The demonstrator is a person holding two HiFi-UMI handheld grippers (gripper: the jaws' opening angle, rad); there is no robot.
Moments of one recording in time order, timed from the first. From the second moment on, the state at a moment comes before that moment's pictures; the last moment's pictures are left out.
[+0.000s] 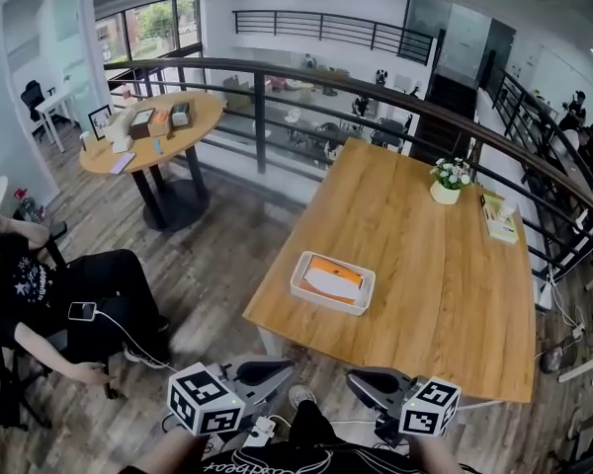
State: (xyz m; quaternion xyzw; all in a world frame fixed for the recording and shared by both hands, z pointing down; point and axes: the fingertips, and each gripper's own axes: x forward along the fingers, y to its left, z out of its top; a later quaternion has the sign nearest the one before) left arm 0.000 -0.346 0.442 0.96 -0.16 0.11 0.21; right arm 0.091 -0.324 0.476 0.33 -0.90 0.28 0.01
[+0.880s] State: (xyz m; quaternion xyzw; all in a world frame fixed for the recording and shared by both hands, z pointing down) left arm 0.052 -0.481 0.469 0.95 -0.16 0.14 0.24; right arm 0.161 -0.478 0.493 0.37 -0.89 0.25 0.03
